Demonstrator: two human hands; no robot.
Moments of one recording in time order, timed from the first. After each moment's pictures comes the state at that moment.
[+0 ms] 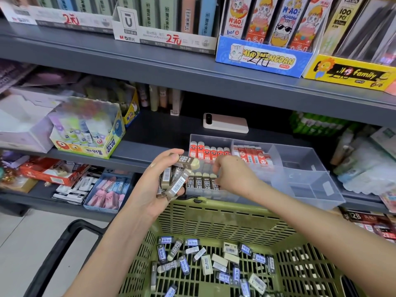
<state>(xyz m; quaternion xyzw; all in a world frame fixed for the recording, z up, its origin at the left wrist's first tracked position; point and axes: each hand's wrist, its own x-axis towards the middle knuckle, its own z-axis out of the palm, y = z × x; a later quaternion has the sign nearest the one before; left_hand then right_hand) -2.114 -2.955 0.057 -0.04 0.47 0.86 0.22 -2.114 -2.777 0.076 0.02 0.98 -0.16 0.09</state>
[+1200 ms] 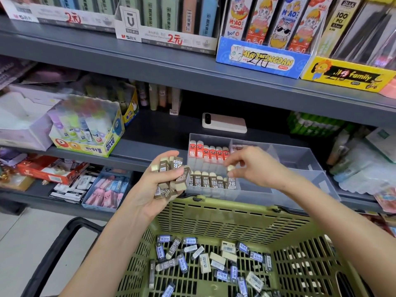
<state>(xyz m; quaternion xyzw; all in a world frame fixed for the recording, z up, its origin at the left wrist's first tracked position) -2.112 -2.959 0.051 -0.05 0.41 0.88 0.25 -2.112 -2.729 0.099 -0.07 0.98 -0.15 0.07</state>
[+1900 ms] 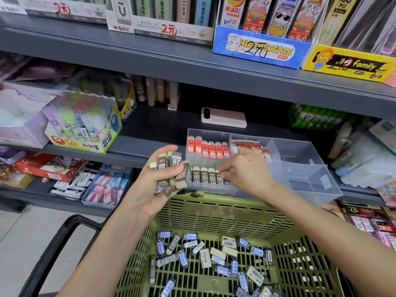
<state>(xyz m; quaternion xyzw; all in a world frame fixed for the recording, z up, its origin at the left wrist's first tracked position) -2.108 -2.955 0.050 -0.01 0.42 0.88 0.22 -2.104 -2.741 0.059 -0.08 0.99 -0.02 -0.05</state>
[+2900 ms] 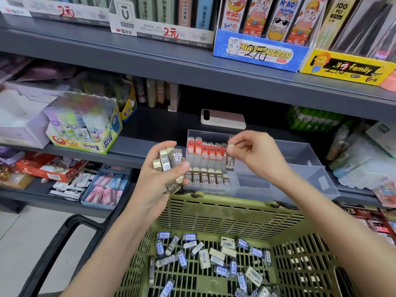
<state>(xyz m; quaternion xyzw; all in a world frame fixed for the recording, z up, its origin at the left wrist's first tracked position) -2.099 -2.952 0.056 0.02 0.49 0.86 0.13 -2.103 -2.737 0.107 0.04 0.92 -0.37 -0.08</state>
